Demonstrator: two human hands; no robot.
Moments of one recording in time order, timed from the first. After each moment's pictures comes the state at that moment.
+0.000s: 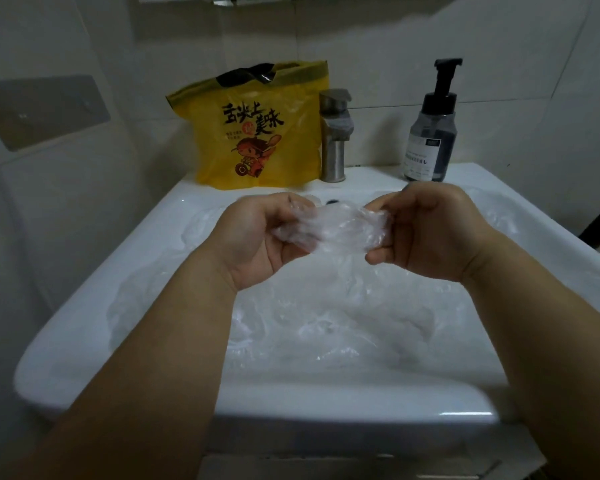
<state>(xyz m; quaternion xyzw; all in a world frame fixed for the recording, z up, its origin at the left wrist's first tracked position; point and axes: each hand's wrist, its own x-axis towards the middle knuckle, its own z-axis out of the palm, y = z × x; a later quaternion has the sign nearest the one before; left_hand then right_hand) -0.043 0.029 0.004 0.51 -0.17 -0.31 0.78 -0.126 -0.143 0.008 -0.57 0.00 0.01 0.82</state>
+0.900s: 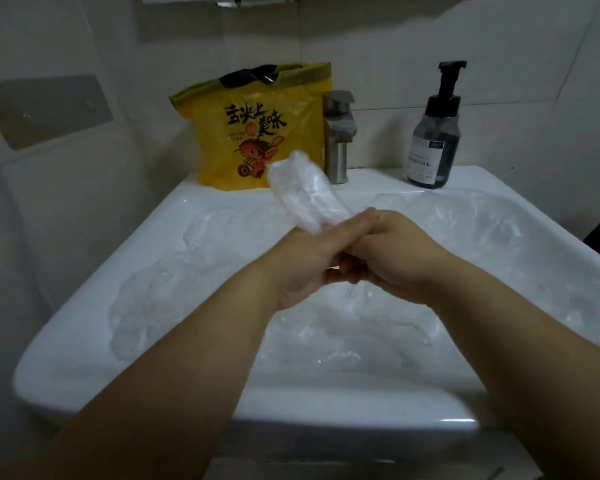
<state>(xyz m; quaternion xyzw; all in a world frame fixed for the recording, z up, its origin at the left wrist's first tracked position) -0.056 -0.002 -0.021 0.63 -0.28 -0.29 0.67 -0.118 -0.111 -0.008 -0.74 0.03 -0.05 0.67</state>
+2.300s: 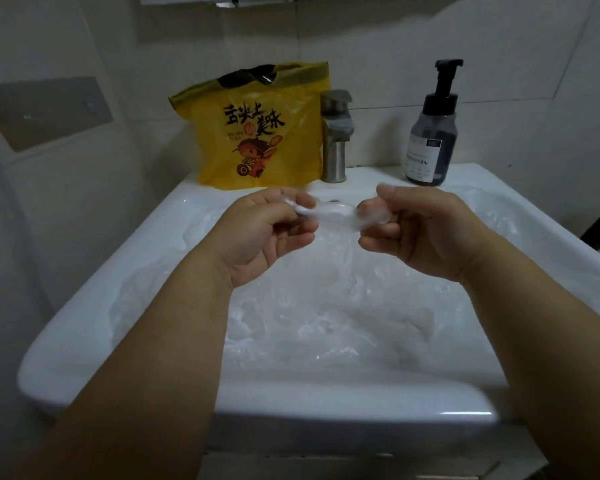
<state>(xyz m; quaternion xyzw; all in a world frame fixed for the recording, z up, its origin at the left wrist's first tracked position) -0.039 0.032 0.001 0.57 -0.21 -0.25 0.76 -0.124 -0.147 0.004 -0.59 -0.03 -0.02 0.81</state>
